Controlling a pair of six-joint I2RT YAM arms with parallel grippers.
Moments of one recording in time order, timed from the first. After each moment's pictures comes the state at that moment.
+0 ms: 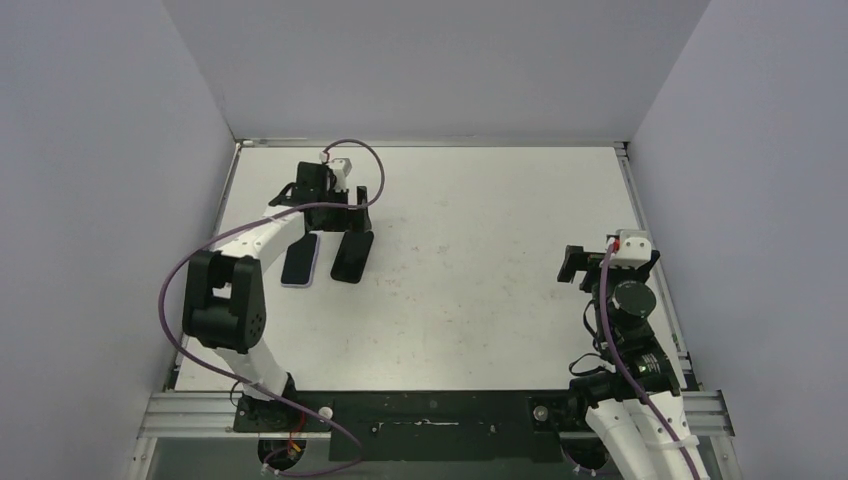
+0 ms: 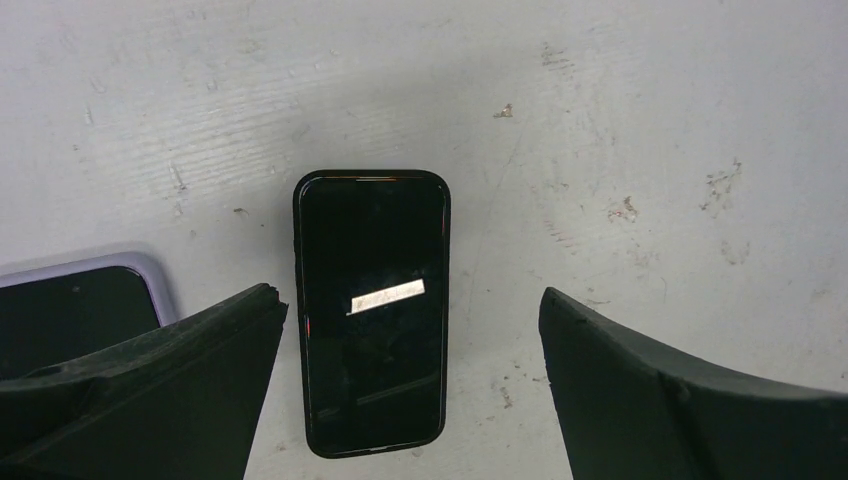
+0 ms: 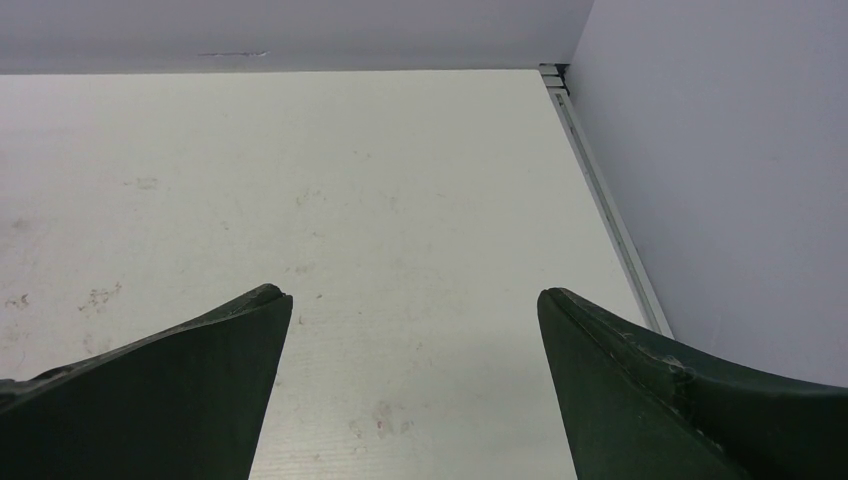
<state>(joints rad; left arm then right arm) -0.20 1.67 1.16 -0.31 0.18 -0.19 0.23 0.39 0.54 -0.26 0.31 -0.01</state>
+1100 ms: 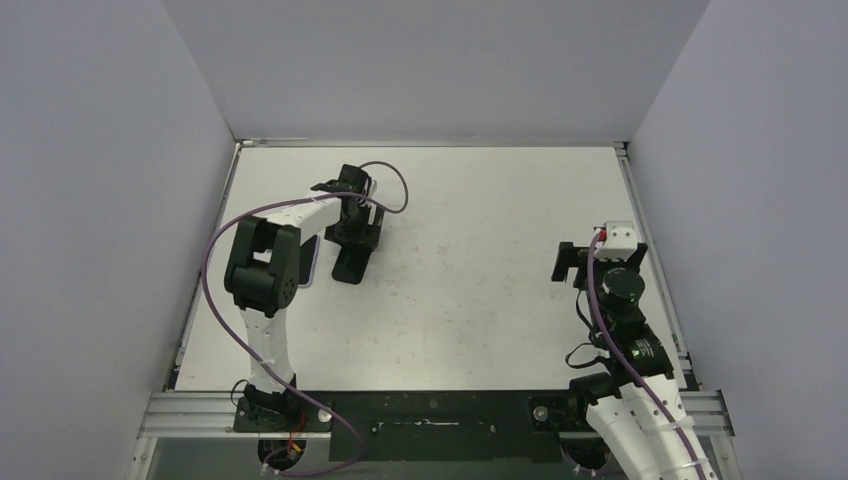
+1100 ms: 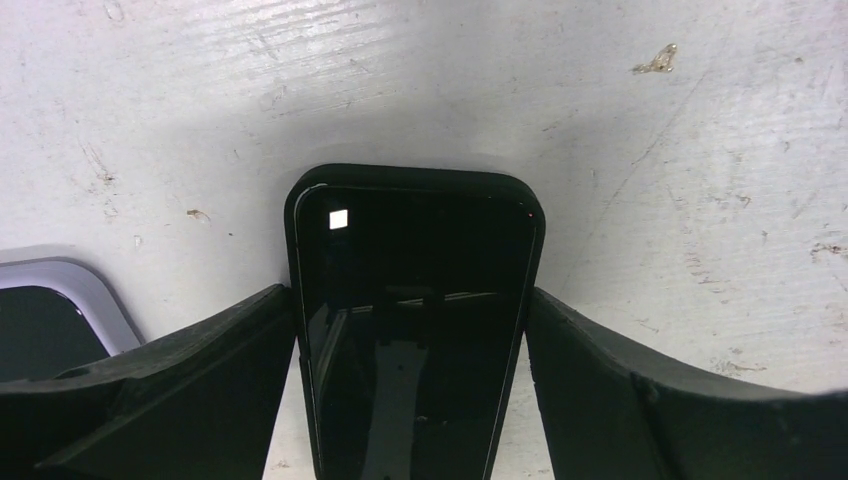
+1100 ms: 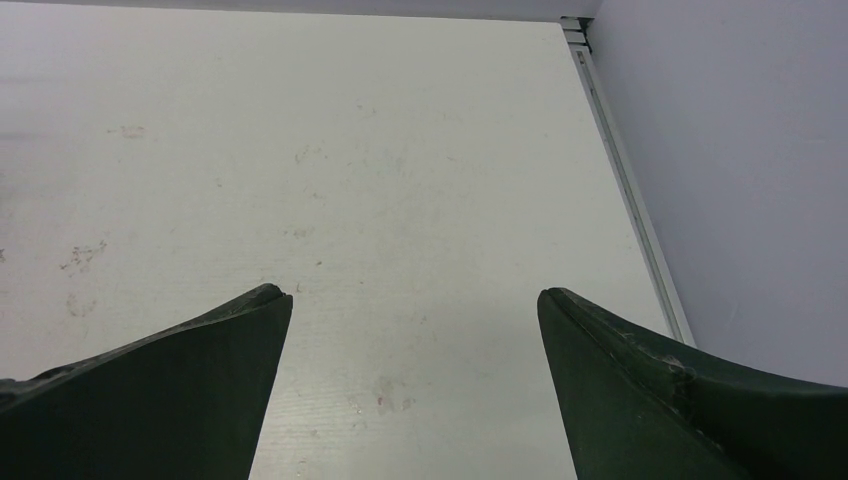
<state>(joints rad) -0.32 2.03 1.44 -0.60 -0.07 -0.14 0.23 0.49 0.54 -0.27 0.29 -0.02</state>
